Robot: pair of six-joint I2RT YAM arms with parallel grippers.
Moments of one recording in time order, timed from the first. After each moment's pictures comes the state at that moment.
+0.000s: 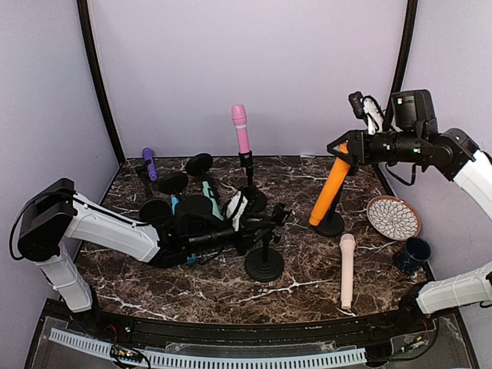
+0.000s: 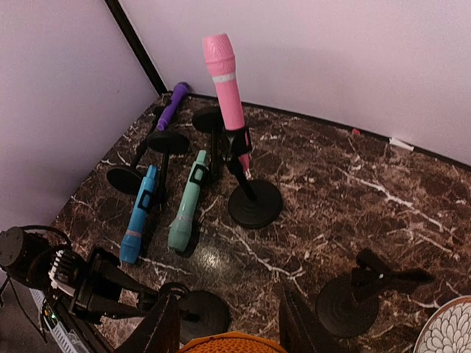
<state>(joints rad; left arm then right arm) -1.05 1.70 0.82 0.73 0.07 -0.06 0.57 1.14 1.40 -0.69 -0.17 0.21</state>
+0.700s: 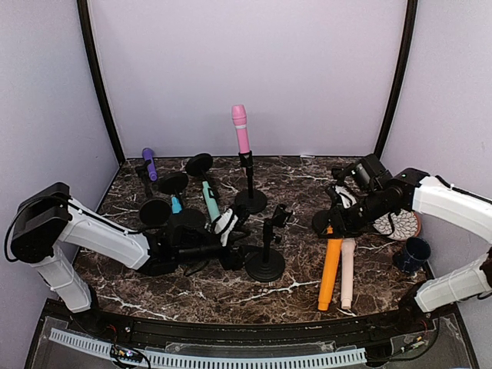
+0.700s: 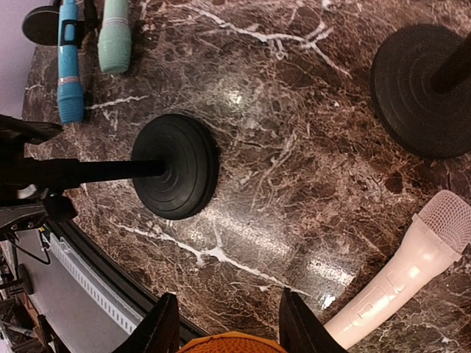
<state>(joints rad) -1.05 1.64 0.69 0.64 0.07 -0.07 0.57 1.23 0.96 -0.81 -0.36 0.37</state>
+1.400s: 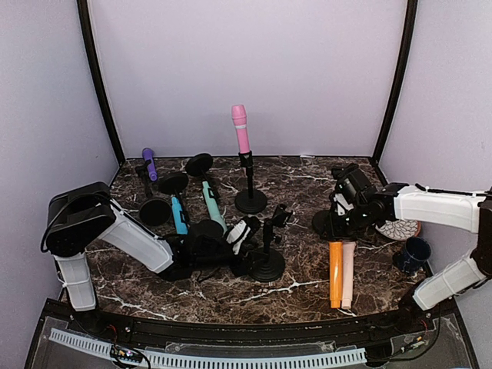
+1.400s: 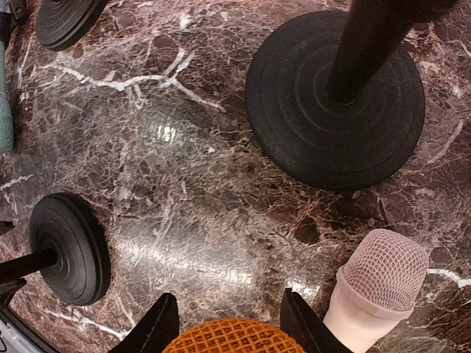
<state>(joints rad) -1.05 1.89 0.75 0.74 0.05 -0.11 0.57 1.36 0.84 -0.58 -0.08 0.49</state>
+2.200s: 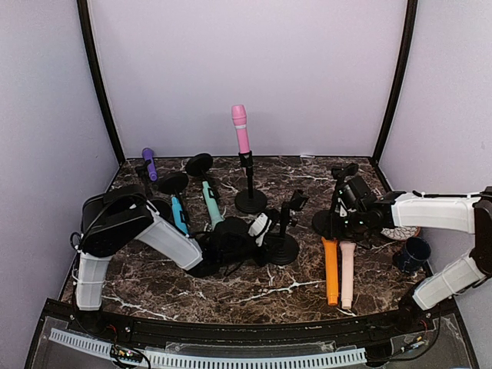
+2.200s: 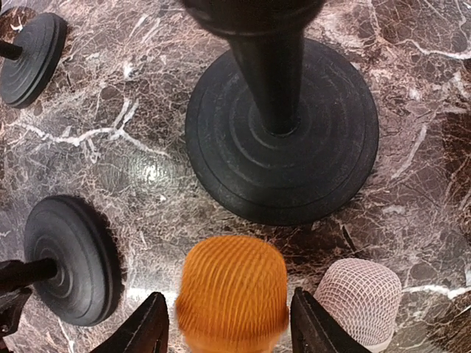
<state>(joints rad) -1.05 2.13 1.00 0.82 -0.04 -0.09 0.57 1.38 0.75 -0.42 0.08 0.59</state>
